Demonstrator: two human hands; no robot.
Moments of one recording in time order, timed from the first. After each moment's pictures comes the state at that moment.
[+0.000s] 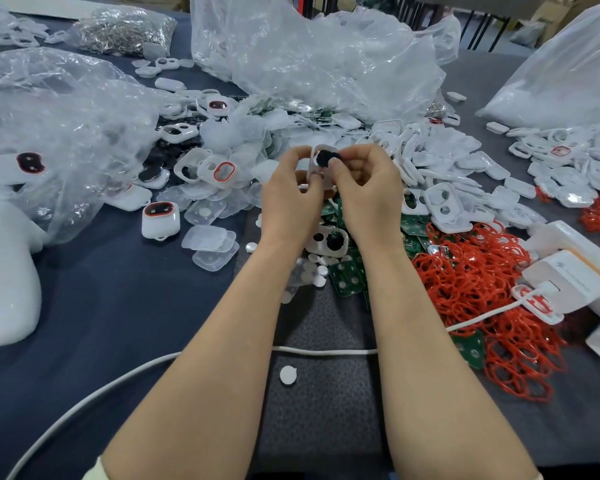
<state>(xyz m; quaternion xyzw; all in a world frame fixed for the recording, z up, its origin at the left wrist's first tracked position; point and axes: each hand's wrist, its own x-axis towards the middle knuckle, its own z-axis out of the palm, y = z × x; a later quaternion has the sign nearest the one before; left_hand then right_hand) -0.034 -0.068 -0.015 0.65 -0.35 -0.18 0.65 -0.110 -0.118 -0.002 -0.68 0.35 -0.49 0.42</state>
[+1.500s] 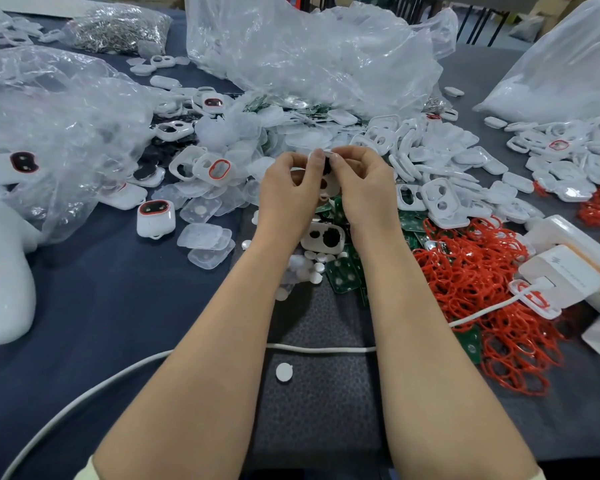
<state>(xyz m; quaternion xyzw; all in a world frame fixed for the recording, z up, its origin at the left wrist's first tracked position) -0.034 -0.071 -0.012 0.63 -0.33 -0.21 0.67 -0.108 -0.124 -0.002 -0.61 0.36 -0.45 0.54</state>
